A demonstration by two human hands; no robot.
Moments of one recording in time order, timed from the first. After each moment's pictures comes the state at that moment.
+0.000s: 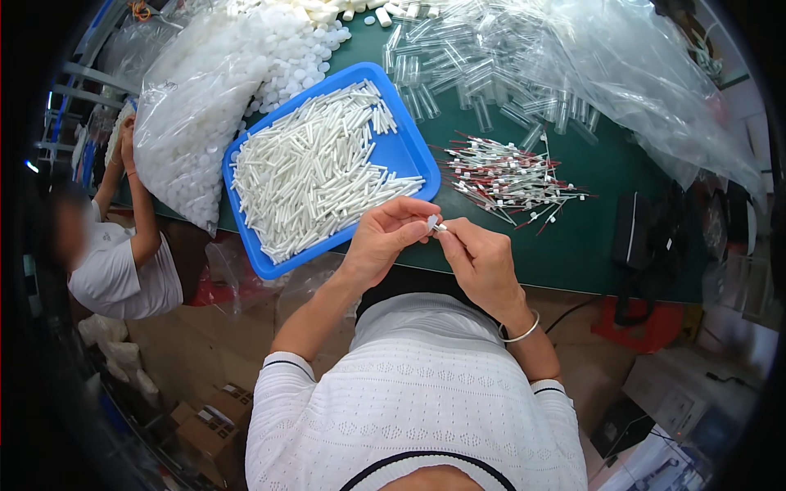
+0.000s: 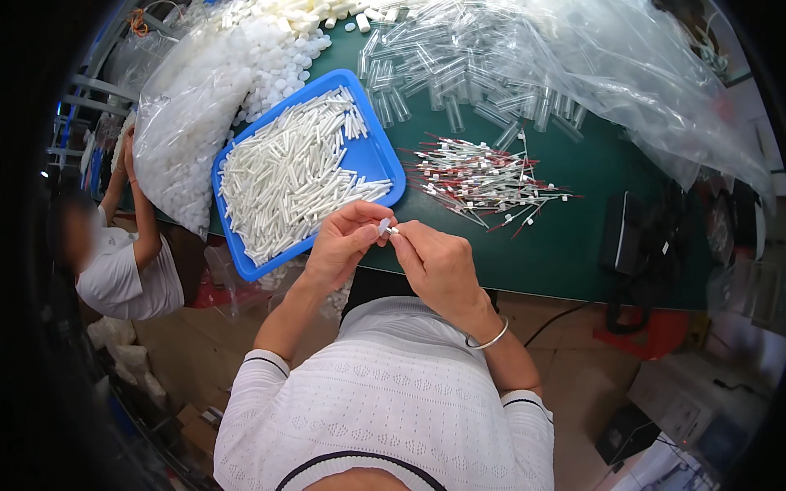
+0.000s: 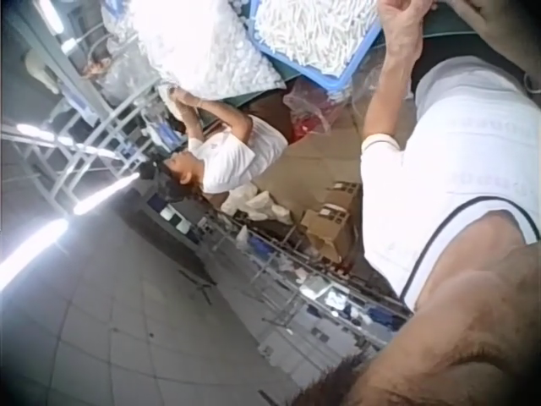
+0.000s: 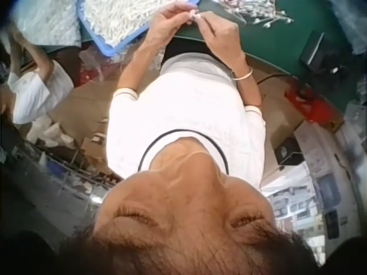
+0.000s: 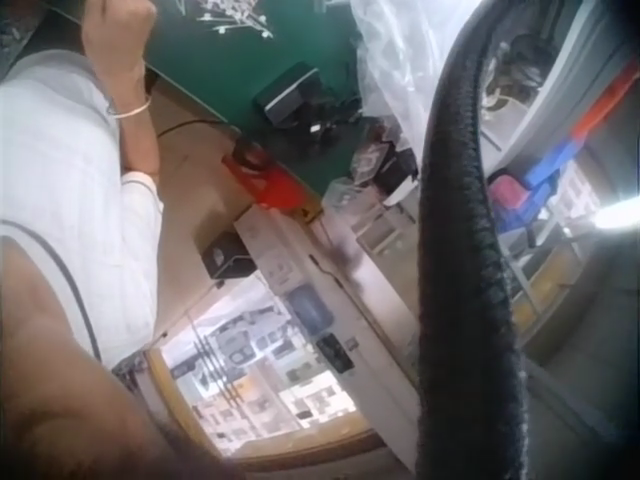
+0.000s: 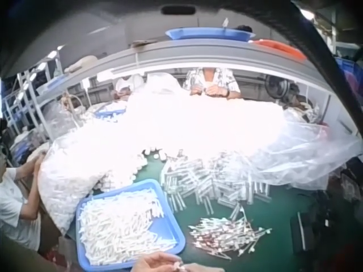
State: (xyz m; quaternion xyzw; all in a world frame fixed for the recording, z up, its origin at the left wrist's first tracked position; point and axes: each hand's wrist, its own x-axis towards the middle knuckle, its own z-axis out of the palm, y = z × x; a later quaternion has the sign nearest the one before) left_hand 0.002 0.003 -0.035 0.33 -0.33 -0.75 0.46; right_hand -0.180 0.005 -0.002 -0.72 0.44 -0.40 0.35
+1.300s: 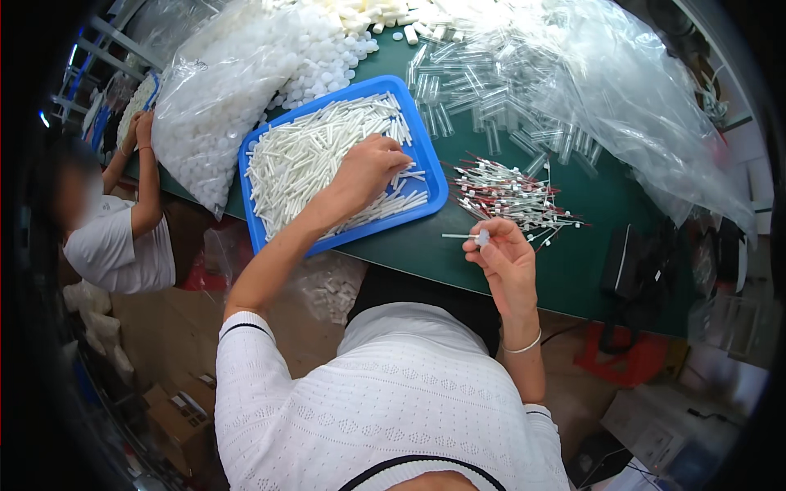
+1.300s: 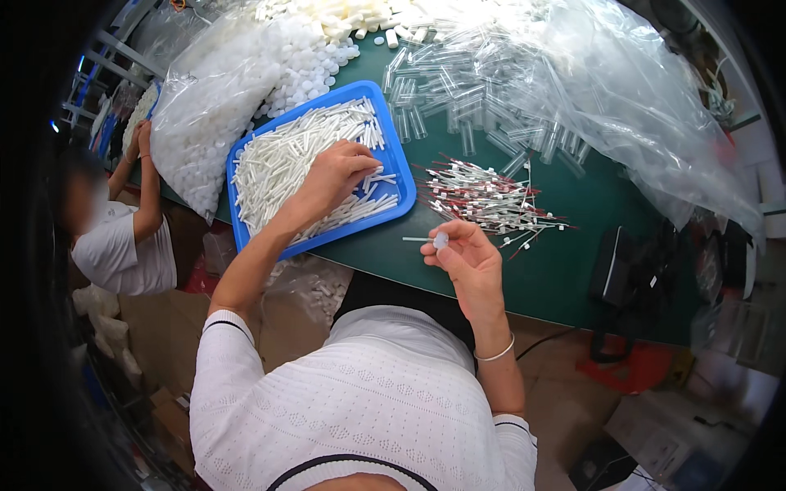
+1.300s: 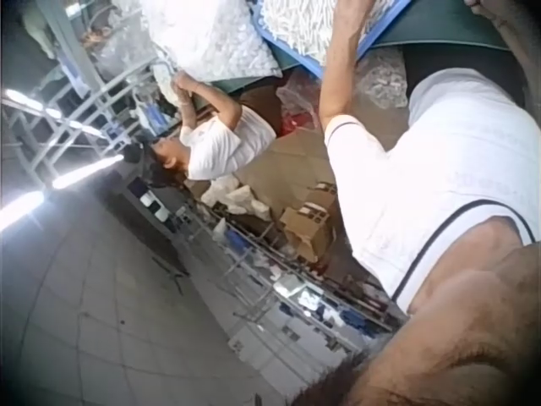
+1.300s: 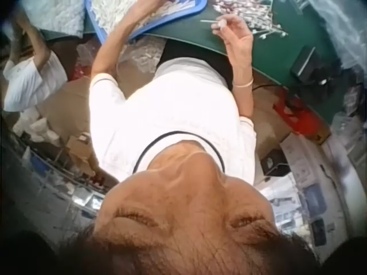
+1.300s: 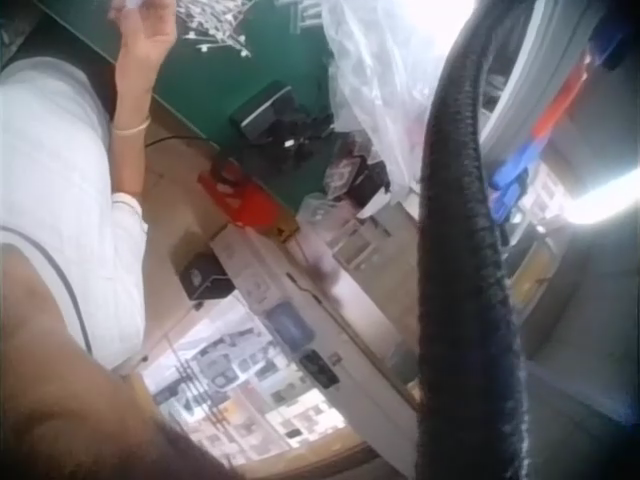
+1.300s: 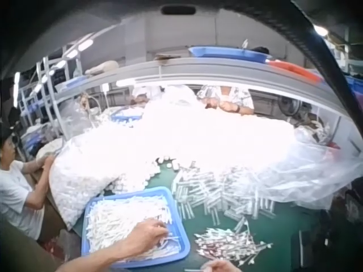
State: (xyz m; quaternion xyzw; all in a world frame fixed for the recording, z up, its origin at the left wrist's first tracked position) left_hand 0.050 -0.088 -0.036 0.47 -0.84 -0.13 0.22; right_hand -0.214 0.005 -0.027 -0.31 0.28 -0.52 0.74
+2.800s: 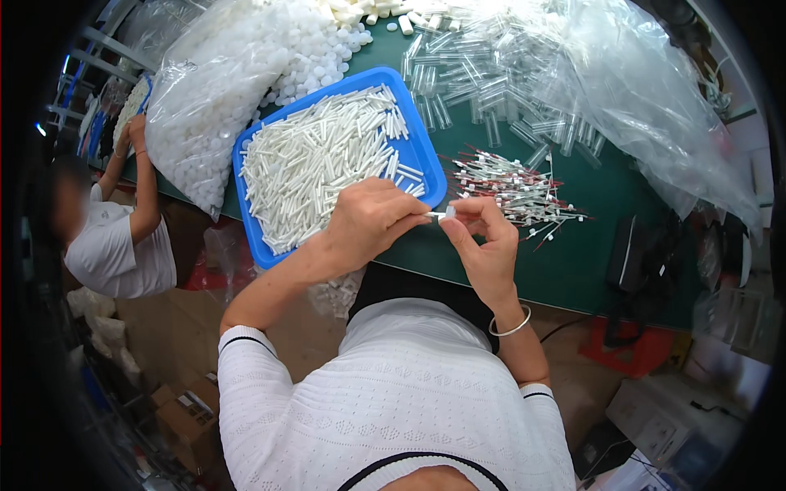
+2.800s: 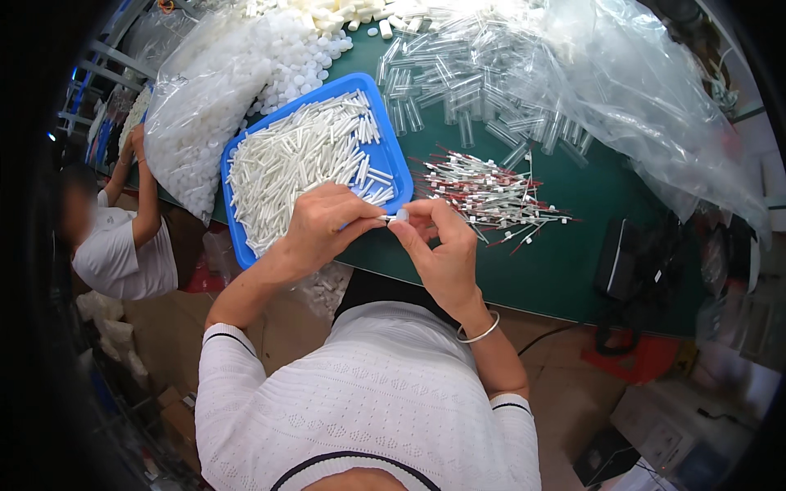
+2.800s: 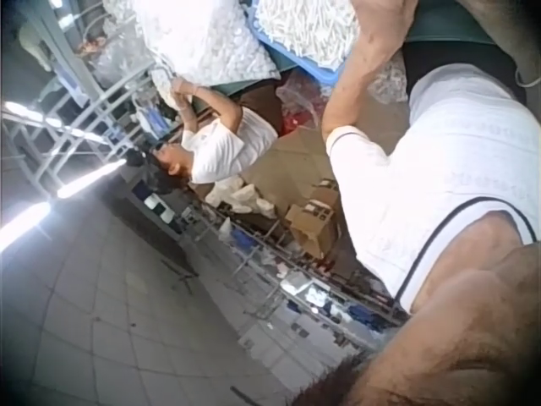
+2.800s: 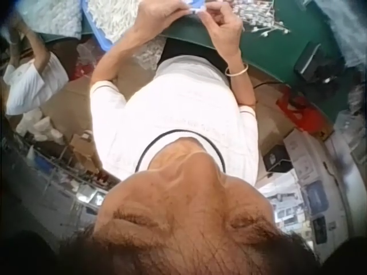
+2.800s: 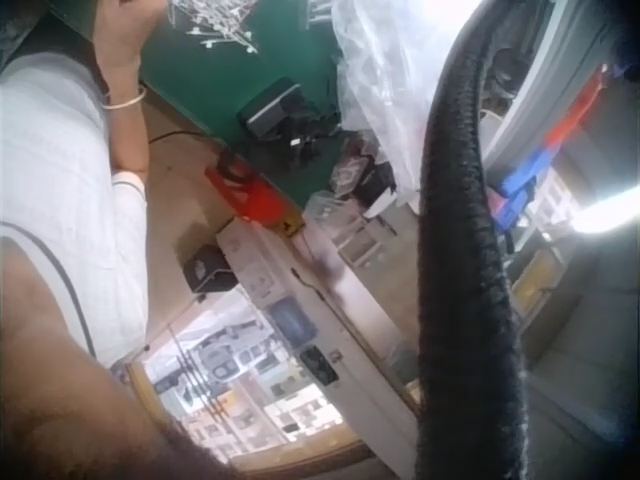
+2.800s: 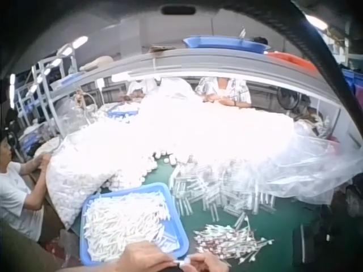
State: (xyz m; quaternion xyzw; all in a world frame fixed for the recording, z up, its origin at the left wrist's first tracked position) left_hand 0.022 -0.028 0.010 0.42 -0.83 -0.10 0.35; right_hand -0.176 -0.014 -0.008 -0.58 0.43 -0.49 0.49
